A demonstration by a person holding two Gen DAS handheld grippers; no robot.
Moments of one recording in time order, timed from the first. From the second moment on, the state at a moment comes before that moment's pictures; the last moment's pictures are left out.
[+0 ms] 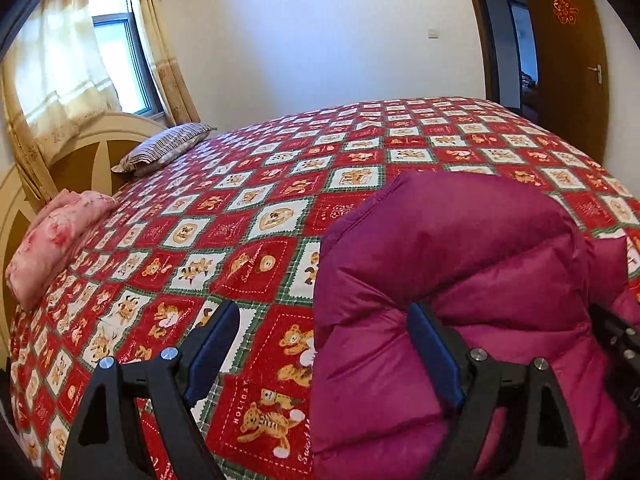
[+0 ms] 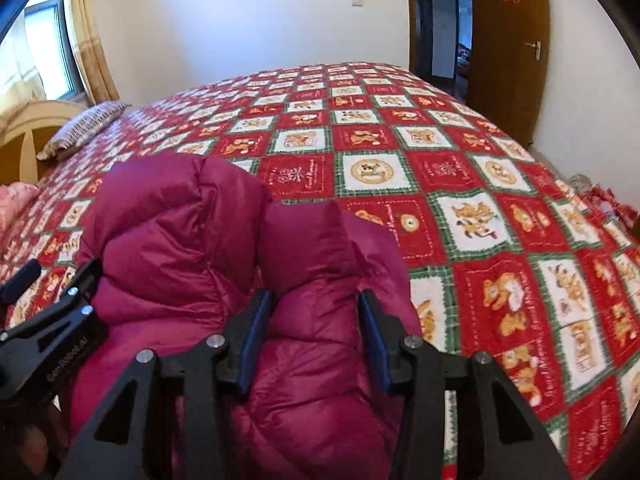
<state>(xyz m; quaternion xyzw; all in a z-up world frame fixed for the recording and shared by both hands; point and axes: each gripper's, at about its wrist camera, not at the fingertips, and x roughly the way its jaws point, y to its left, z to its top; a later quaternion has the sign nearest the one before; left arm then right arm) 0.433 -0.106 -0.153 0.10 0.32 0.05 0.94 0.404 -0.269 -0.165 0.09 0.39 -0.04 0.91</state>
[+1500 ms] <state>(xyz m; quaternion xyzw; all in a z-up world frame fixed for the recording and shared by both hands) 0.443 -0.103 -0.184 0.08 0.32 0.04 0.94 0.414 -0.277 -0.198 0.13 0.40 -0.03 0.91</state>
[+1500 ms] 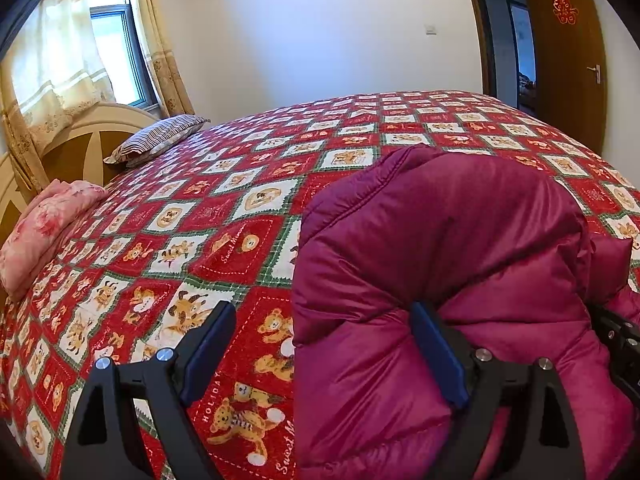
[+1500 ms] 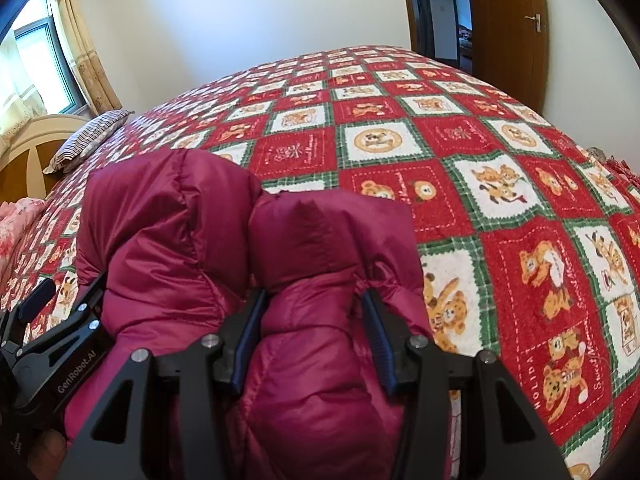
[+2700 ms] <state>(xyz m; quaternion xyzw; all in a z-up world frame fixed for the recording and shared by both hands) 0.354 -0.072 -0.177 0.04 0.37 -0.10 0.92 0.359 -0.332 -0.203 0.22 0.40 0.05 0.89</state>
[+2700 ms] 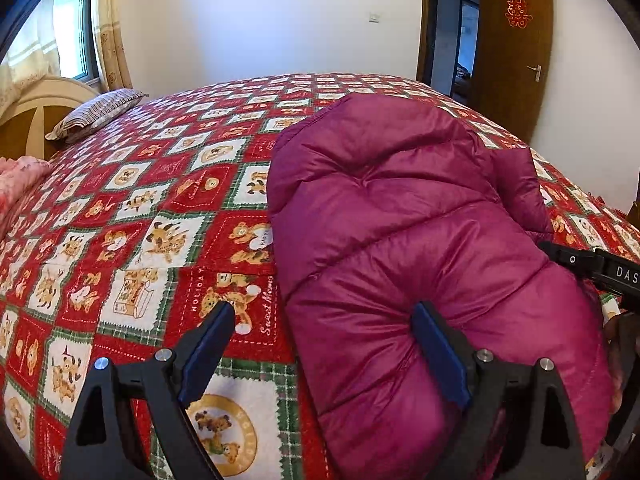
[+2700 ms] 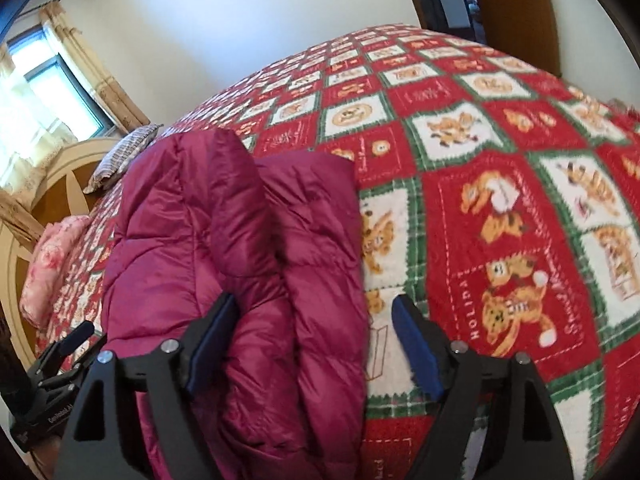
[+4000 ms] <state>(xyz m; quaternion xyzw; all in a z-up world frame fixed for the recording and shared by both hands) 0.369 -0.094 -0.186 0.02 0.38 -0.20 0.91 0.369 -0.315 -0.212 0.21 0.41 0.15 0.88</state>
